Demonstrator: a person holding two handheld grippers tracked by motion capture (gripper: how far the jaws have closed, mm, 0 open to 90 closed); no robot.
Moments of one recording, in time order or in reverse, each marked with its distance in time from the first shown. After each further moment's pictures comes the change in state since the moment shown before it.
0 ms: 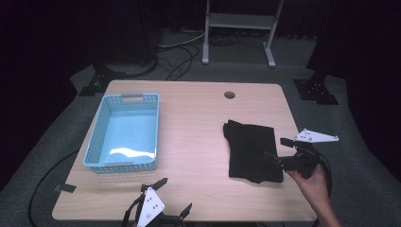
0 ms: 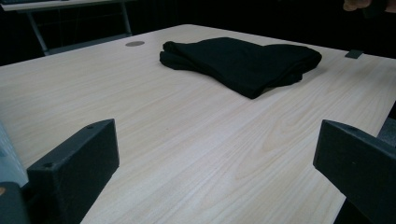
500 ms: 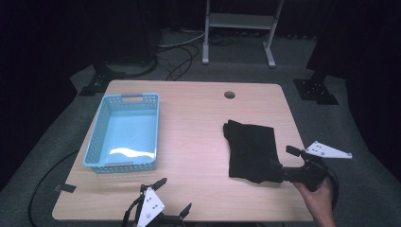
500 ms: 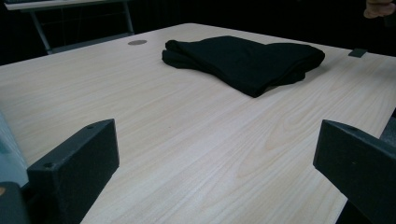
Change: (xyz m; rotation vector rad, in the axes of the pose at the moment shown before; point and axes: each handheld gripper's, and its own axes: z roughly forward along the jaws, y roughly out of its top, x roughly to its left) left arm 0.000 -0.001 0.000 0.008 0.011 0.001; right arm 0.006 -0.029 -0.021 -0.109 0.004 0.034
